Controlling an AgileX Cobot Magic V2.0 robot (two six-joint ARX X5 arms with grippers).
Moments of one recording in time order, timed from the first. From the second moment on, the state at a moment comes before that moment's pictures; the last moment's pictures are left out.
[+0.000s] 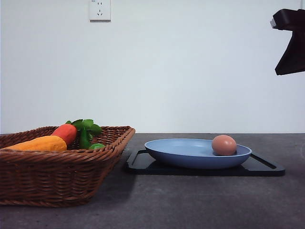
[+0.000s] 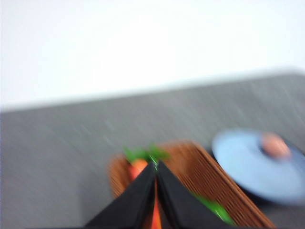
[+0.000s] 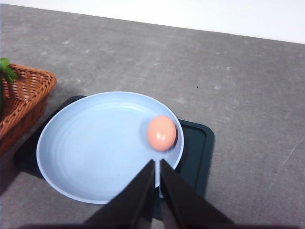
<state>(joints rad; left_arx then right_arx) -0.33 0.16 0.50 -0.38 -0.03 0.00 0.60 0.65 0.37 -0.05 0.27 0.14</state>
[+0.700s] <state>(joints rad) -0.06 0.01 0.05 -0.25 -0.03 -0.01 0.60 0.65 0.37 -0.04 0.27 0.14</state>
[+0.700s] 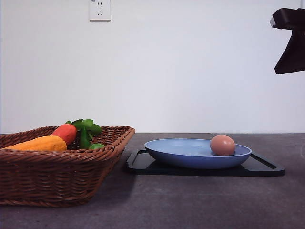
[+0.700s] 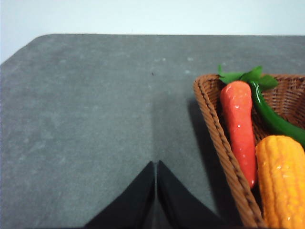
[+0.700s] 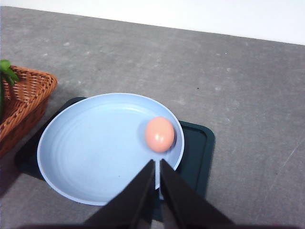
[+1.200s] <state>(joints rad) -0.05 0.01 0.04 -0.20 -0.03 -0.01 0.60 0.65 0.37 -0.04 0.27 0.14</state>
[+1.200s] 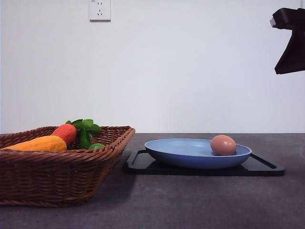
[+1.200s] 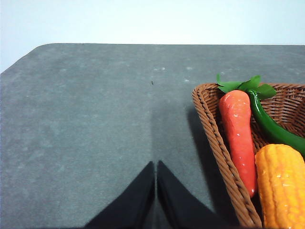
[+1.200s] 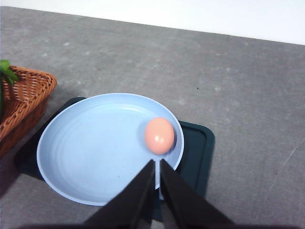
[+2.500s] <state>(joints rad) -0.05 0.01 0.04 -0.20 -0.03 -0.01 0.08 0.00 0.02 -0.07 -0.03 0.01</state>
